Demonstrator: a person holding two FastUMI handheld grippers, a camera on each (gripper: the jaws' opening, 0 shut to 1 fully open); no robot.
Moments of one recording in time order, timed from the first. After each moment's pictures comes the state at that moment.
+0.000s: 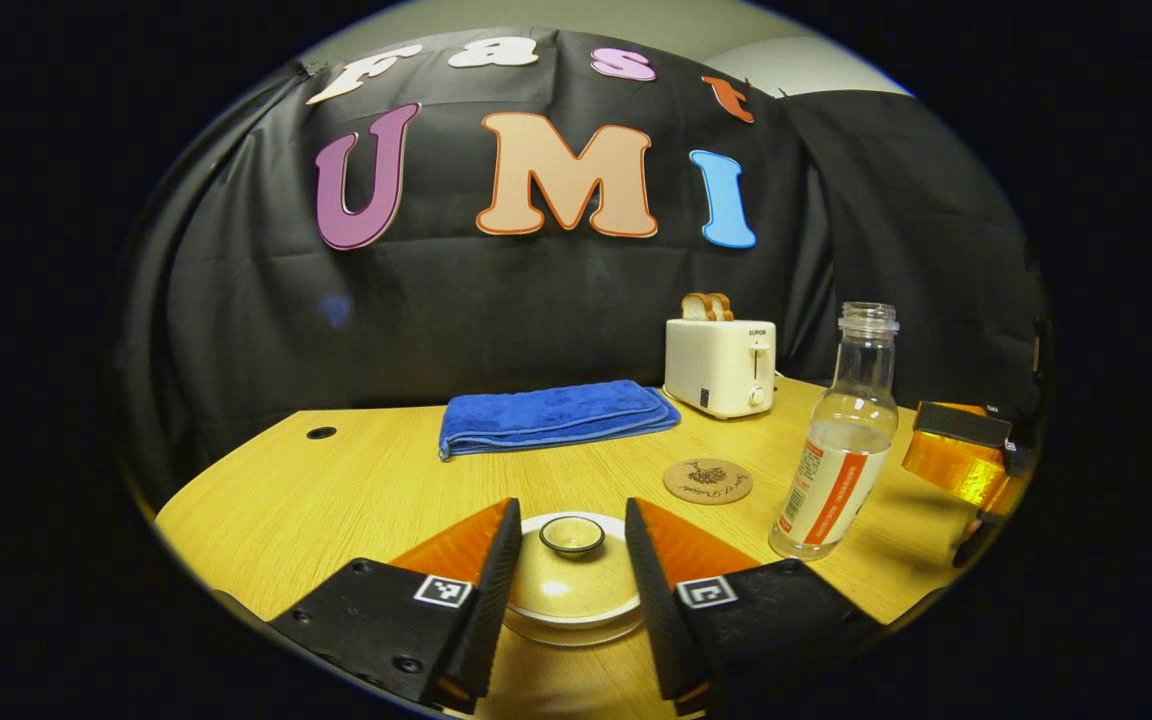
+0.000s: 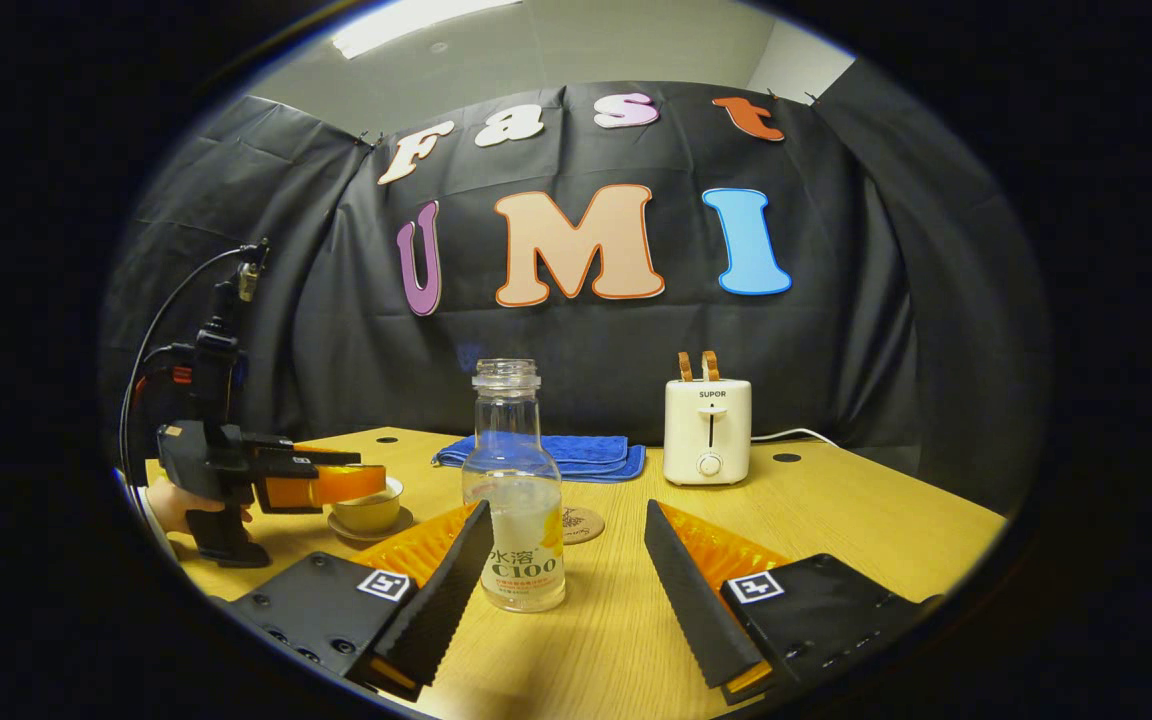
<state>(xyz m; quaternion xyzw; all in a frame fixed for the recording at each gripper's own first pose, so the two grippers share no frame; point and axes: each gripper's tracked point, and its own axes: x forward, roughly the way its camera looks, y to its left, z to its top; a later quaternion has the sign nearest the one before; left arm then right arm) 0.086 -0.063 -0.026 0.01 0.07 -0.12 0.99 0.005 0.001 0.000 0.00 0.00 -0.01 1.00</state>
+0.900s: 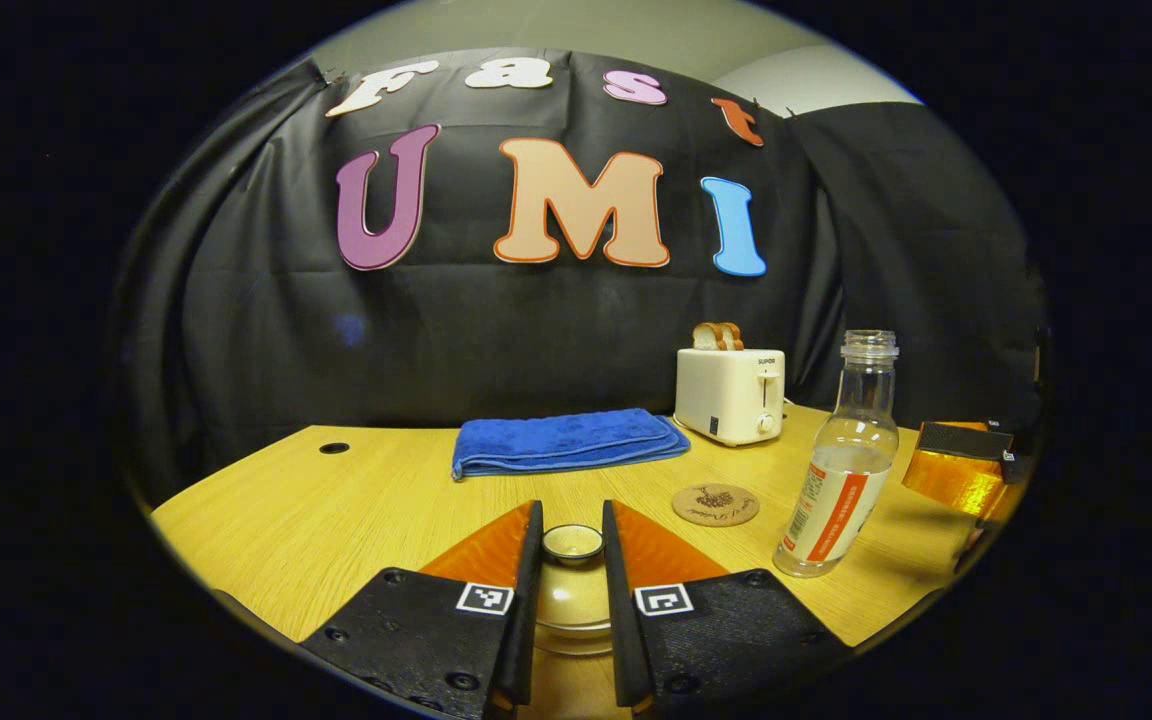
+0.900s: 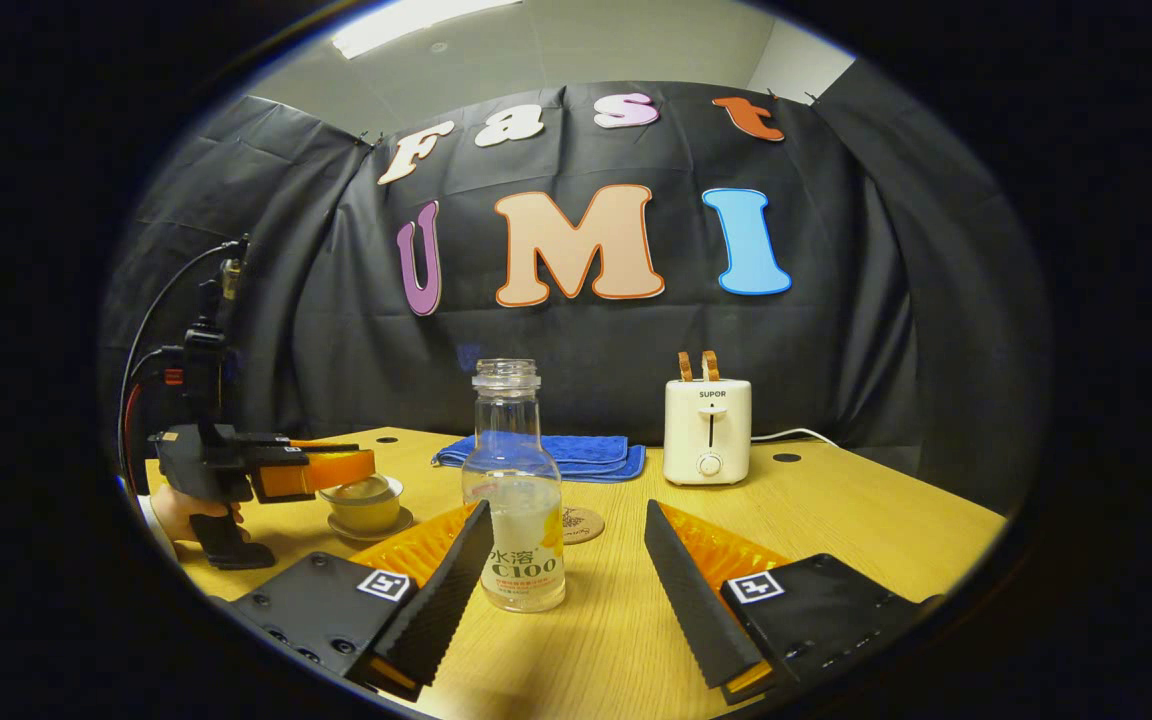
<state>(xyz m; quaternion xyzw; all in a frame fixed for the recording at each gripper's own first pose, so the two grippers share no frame) 0.084 -0.056 -0.012 0.00 0.02 -0.10 1.00 0.005 0.001 0.000 0.00 0.00 -0.01 1.00</state>
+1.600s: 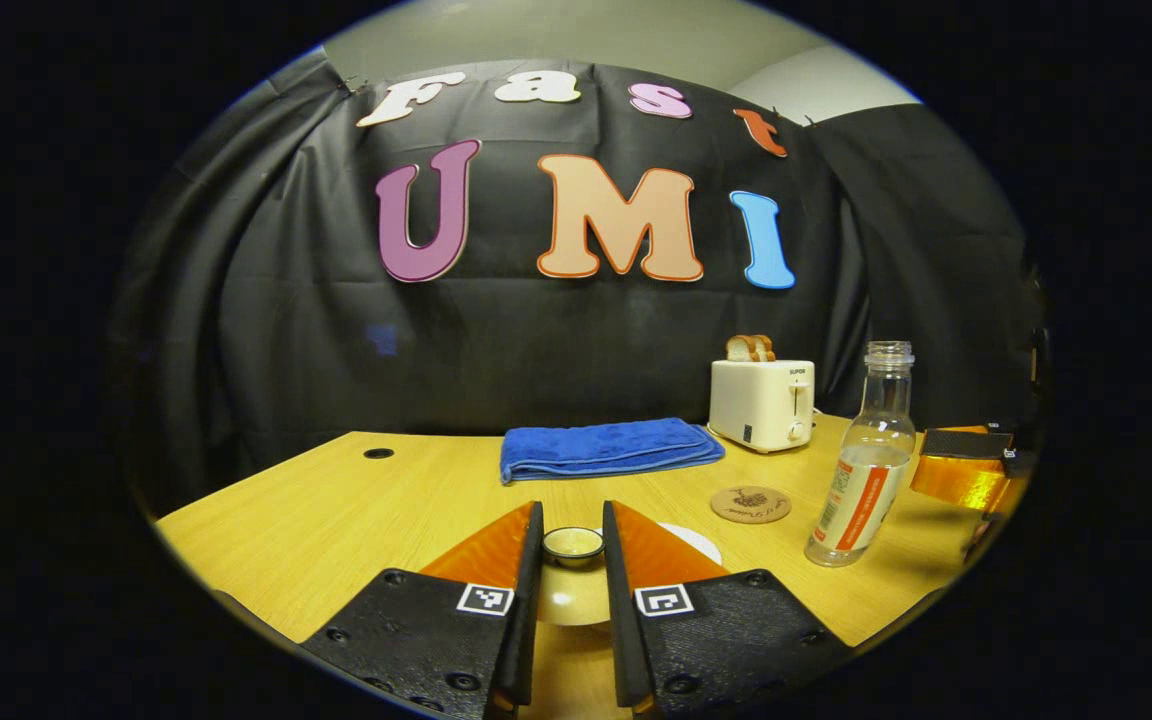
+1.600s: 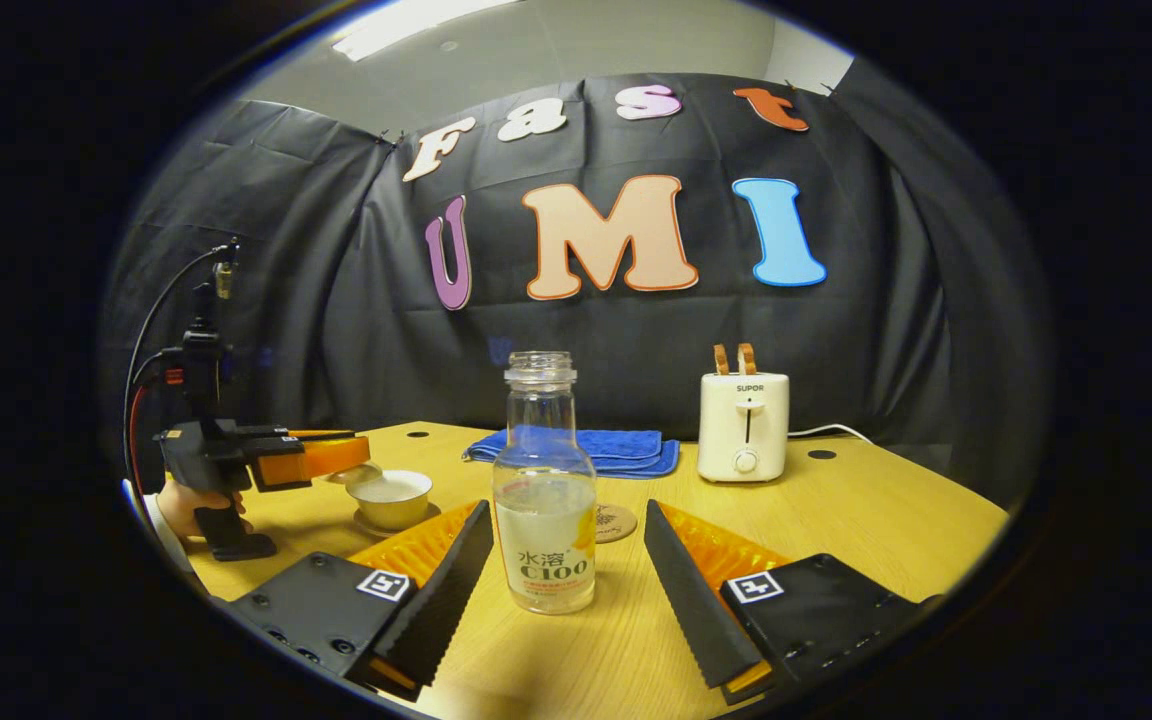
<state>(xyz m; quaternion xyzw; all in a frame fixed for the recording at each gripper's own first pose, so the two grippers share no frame) 0.065 -0.007 -0.006 0.00 0.01 -0.05 1.00 0.019 0.027 -0.007 0.00 0.02 0.05 1.00</state>
